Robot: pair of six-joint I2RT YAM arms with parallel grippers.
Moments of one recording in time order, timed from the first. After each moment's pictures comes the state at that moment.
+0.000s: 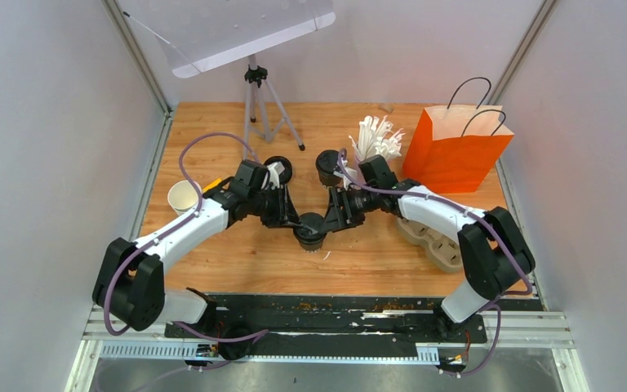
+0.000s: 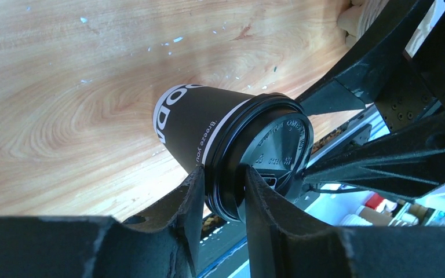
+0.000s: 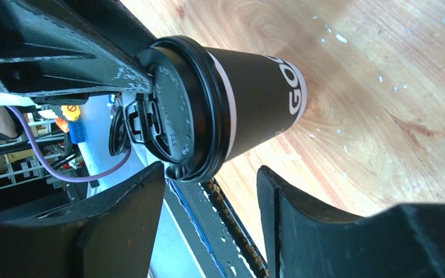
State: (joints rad) left arm -0.50 1.35 0.87 -0.41 0.44 -0.63; right arm 0.56 1.60 0.99 -0.26 -0.77 0.40
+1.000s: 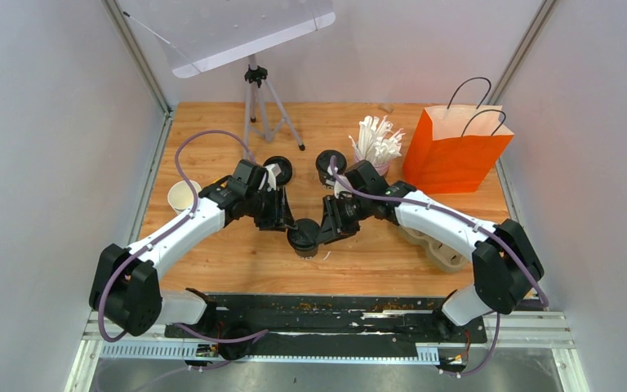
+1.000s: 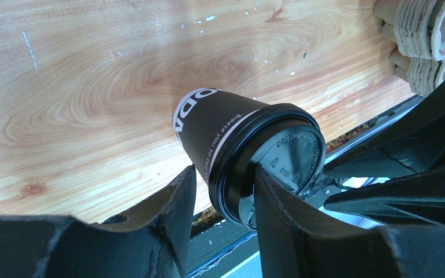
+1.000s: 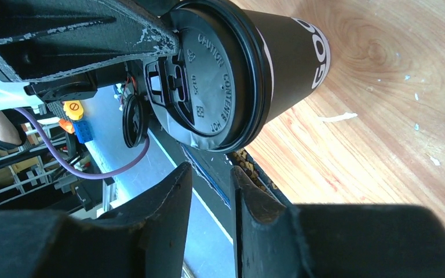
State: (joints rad) left arm -0.50 1.31 0.91 -0.57 0.36 -0.60; right arm 0.71 1.52 1.06 -0.46 -0.62 0.55
